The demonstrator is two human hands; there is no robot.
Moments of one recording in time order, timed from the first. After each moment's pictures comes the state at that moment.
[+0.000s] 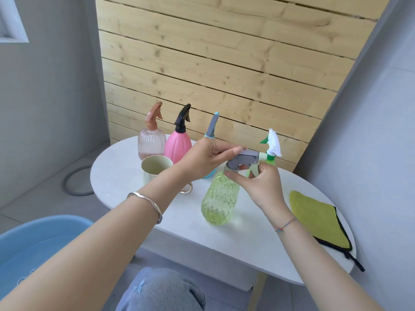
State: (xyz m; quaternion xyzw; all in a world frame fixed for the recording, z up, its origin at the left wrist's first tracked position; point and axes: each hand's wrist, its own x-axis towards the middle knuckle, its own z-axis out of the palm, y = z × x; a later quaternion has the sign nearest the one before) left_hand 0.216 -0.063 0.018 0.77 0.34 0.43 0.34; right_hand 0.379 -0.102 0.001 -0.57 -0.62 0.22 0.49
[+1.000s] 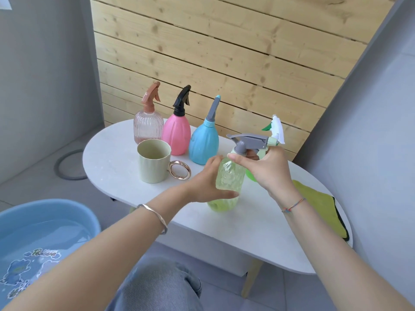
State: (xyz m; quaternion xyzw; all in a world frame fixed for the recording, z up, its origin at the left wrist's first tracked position) left_hand 0.233 -0.077 -0.061 0.77 0.44 0.28 0.37; right_hand 0.382 -0.095 0.010 -0.59 -0.61 0.22 0.48
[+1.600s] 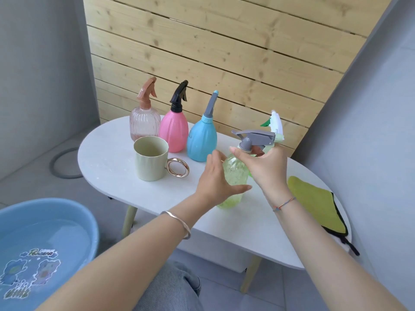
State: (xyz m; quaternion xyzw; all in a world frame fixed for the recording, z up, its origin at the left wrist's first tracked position) left_hand 0.272 -0.081 -0.075 0.69 0.52 0.40 0.29; right_hand 0.380 -0.091 -0.003 -0.61 -0.56 0.19 0.53
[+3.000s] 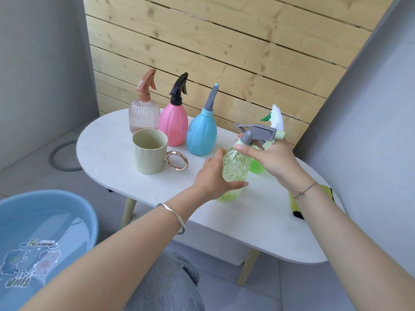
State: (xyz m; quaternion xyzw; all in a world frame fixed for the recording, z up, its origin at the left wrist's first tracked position) left_hand 0.267 -0.085 -0.069 0.71 0.53 0.33 0.34; right_hand 0.402 -0.092 0.016 -0.55 -0.66 0.29 0.43
